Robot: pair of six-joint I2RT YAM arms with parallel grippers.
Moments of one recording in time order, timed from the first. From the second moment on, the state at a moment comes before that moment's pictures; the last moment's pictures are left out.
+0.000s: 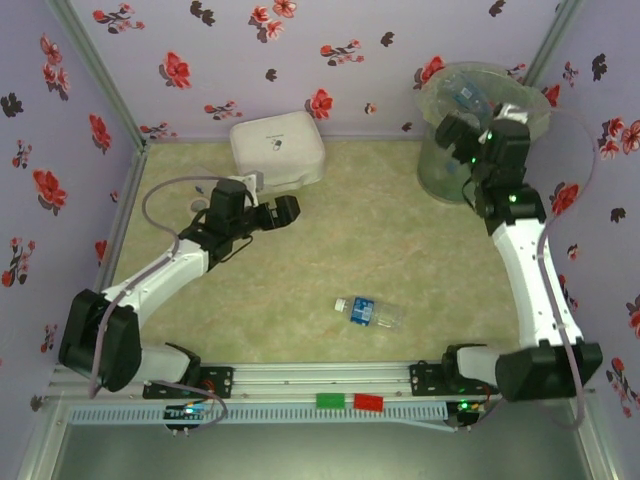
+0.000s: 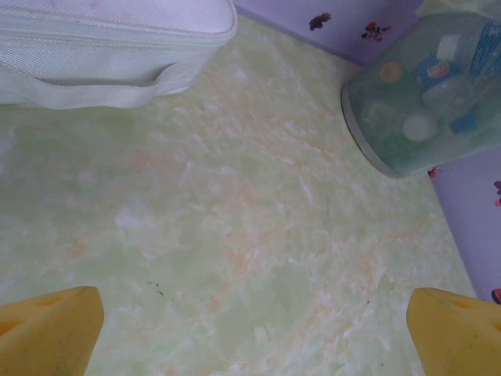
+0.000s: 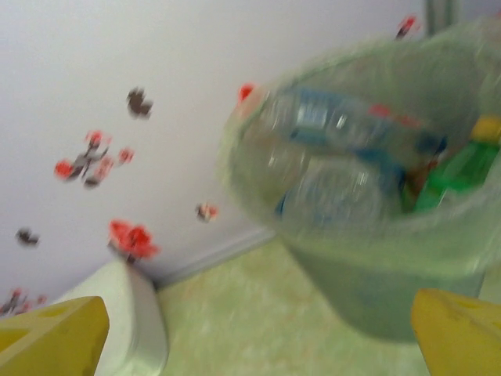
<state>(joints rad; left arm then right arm) -0.49 1.34 0.89 -0.05 0.20 -0.62 0.09 1.21 1.33 -0.43 0.08 0.47</state>
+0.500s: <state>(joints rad) -0.49 1.22 0.72 -0.05 0.19 -0.74 0.57 1.18 1.00 -0.78 -0.04 0.59</state>
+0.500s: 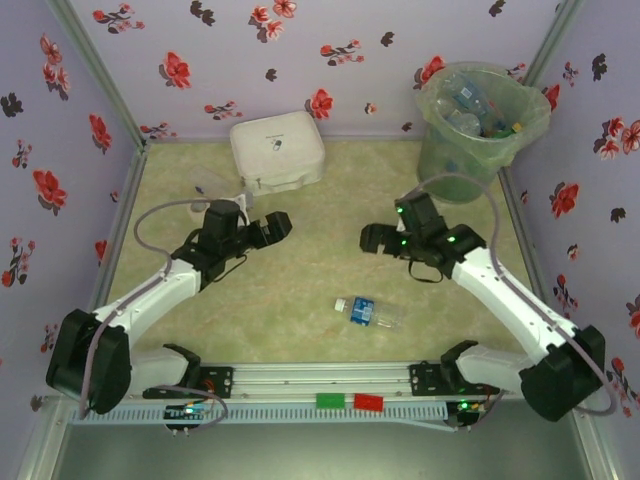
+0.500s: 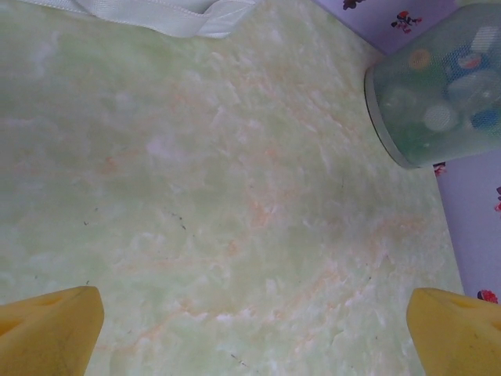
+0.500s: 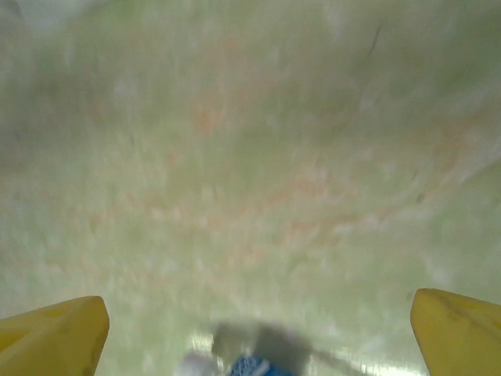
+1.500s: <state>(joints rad) -0.48 1.24 0.76 -0.10 0.17 -0.72 1.02 1.58 1.05 -1.12 0.09 0.44</state>
